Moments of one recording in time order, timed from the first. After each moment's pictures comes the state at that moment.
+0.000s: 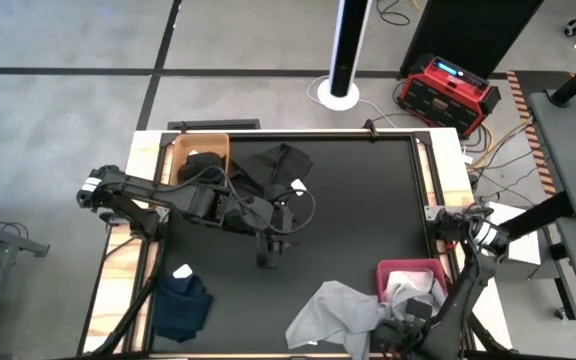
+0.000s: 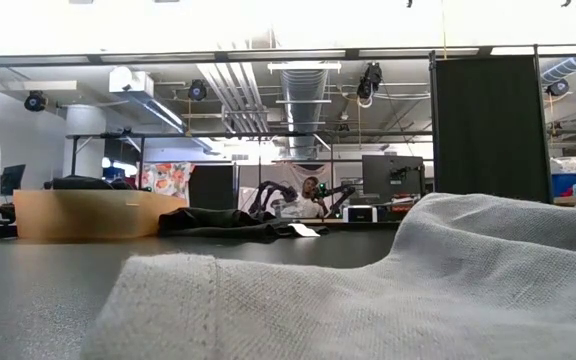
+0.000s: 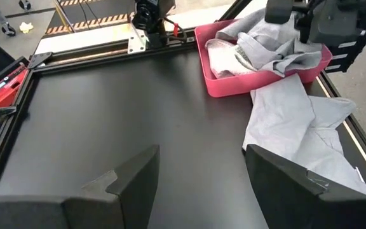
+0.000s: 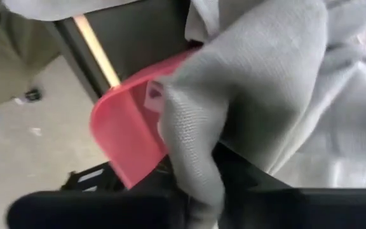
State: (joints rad) left arm -0.23 1.58 1.52 -0.56 -0.19 0.01; right arm 1.02 1.98 1.60 -1.23 -0.10 1.41
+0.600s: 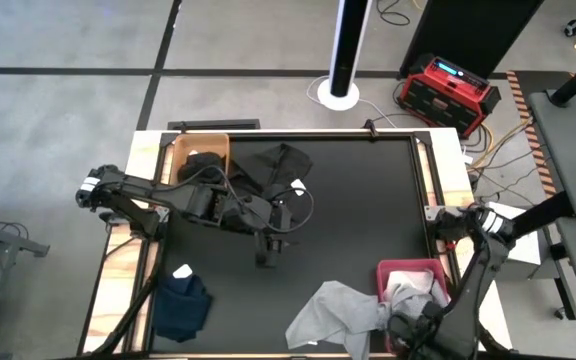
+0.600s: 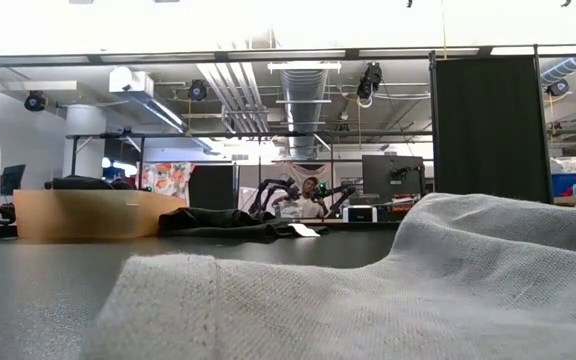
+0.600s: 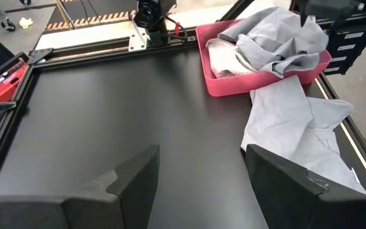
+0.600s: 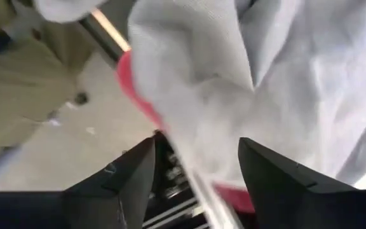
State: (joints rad) left arm -0.24 1.57 1.52 -0.57 -0.19 -0.01; right arm 1.02 1.90 1.65 -1.26 -0.19 1.69
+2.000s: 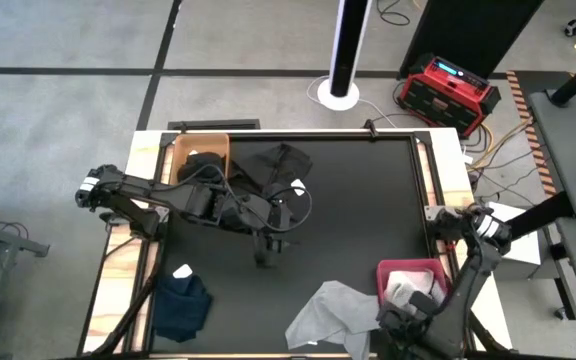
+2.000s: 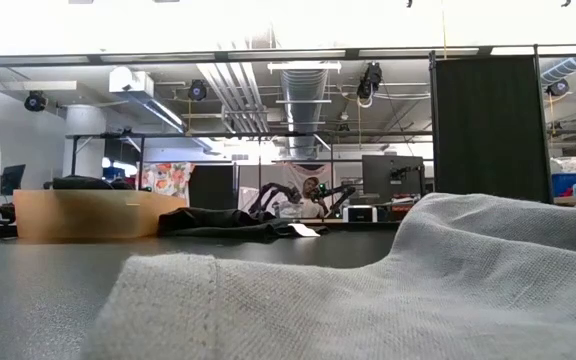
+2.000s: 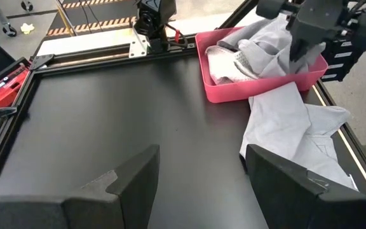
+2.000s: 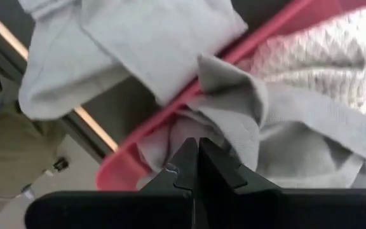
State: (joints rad) left arm -0.24 1.56 1.52 -0.55 -0.19 -0.01; right arm 1.01 1.94 1.62 -1.31 0.06 1.67
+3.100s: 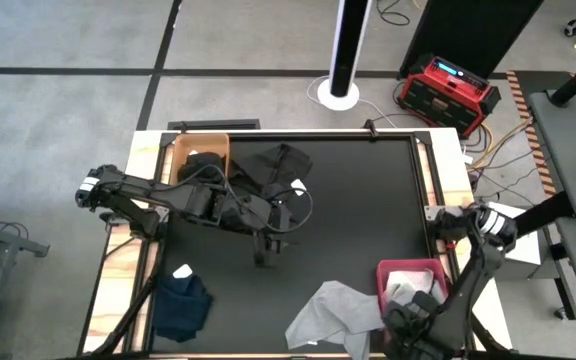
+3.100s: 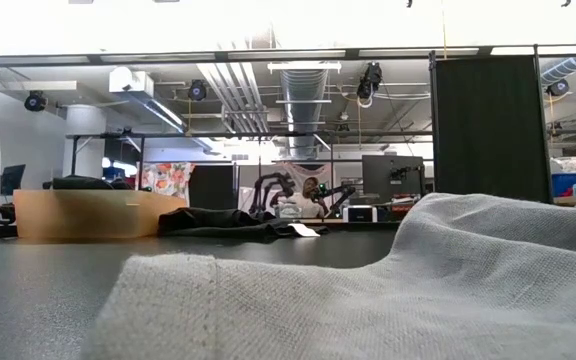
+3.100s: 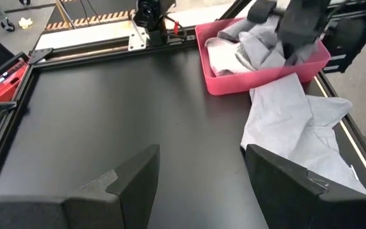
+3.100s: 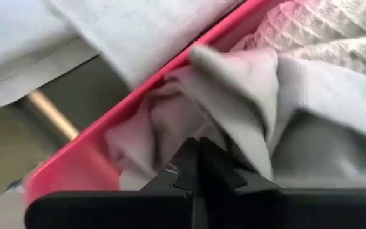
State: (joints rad) left arm -0.24 1.56 1.52 -0.58 -0.19 -0.01; right arm 1.05 1.89 1.39 -1.10 0.05 1.69
